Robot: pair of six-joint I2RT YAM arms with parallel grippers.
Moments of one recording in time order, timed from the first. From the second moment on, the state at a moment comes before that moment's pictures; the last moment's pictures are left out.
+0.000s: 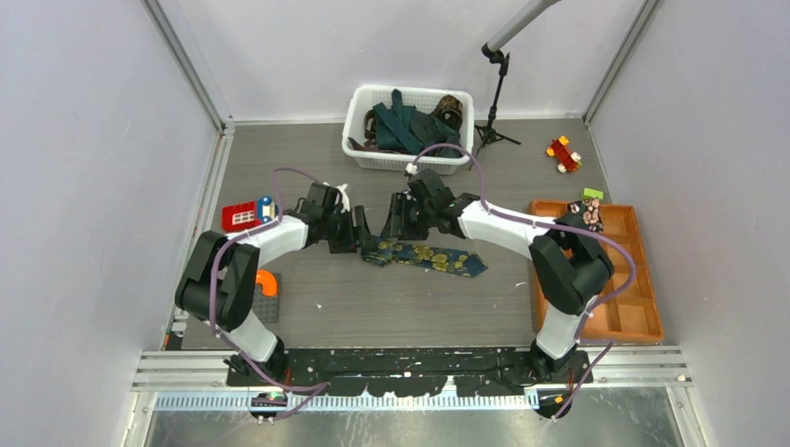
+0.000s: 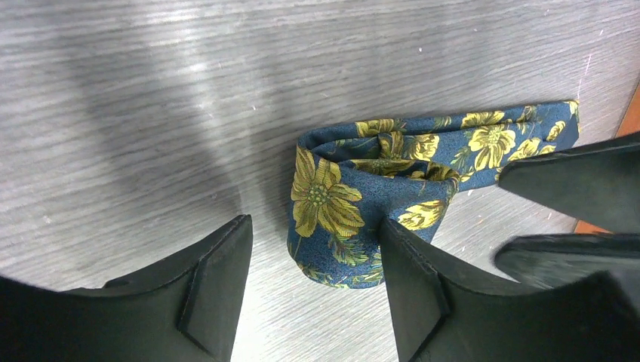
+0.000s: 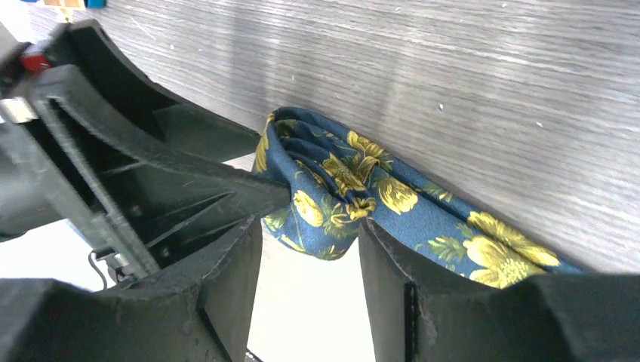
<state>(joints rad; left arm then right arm) -0.38 1.62 0.86 -0.20 0.35 -0.50 0.71 1.80 1.18 -0.19 -0.22 0.71</state>
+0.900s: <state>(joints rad) -0.63 1.44 0.75 -0.24 0.11 -0.84 0.71 1.58 1.09 -0.29 -0.10 0.68</state>
